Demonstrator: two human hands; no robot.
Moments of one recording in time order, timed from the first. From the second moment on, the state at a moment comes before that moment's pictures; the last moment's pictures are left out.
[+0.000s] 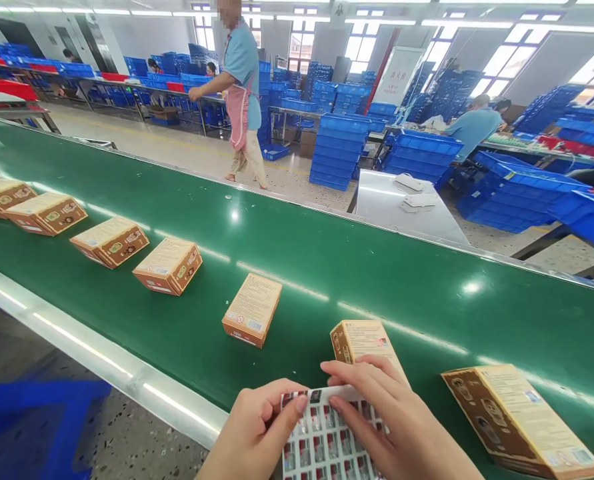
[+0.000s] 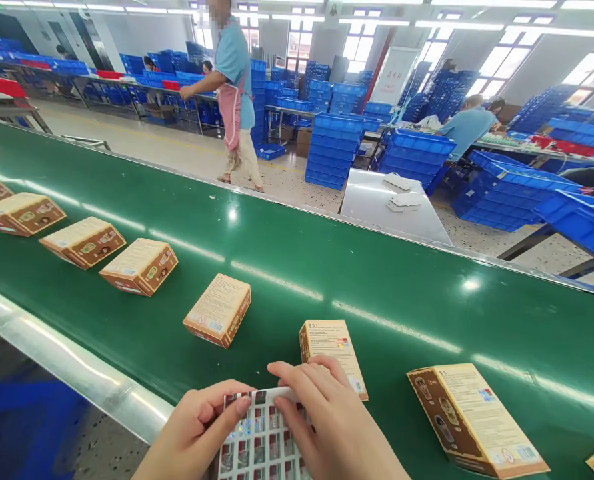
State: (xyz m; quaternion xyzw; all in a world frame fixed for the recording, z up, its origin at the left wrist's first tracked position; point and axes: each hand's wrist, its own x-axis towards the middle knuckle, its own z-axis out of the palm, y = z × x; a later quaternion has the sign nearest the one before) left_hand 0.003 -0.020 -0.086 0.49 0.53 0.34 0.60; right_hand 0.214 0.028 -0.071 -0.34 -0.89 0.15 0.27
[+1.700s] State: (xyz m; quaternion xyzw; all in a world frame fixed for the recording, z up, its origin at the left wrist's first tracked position) left_hand -0.003 0.004 -0.073 0.72 0.42 0.15 0.53; right_hand 0.192 0.070 -0.104 -0.60 -0.54 0.39 0.44
